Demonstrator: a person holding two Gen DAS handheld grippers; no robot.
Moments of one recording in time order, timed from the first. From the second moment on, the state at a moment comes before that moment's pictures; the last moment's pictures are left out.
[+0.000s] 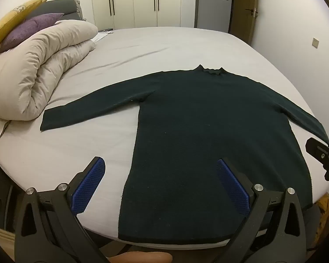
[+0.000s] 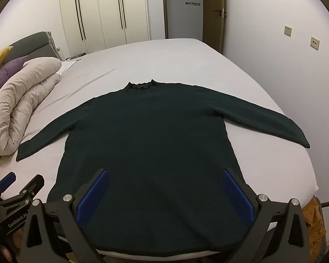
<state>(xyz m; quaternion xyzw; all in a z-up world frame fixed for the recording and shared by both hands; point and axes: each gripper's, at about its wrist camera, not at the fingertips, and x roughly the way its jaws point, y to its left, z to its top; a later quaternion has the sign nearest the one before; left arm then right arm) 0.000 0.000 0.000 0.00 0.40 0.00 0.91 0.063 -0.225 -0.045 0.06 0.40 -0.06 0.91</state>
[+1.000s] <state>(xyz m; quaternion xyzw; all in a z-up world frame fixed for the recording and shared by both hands) -0.004 0.007 -0.007 -0.01 0.41 0.01 0.91 0.061 -0.215 -0.054 0.05 0.41 -0.06 0.91</state>
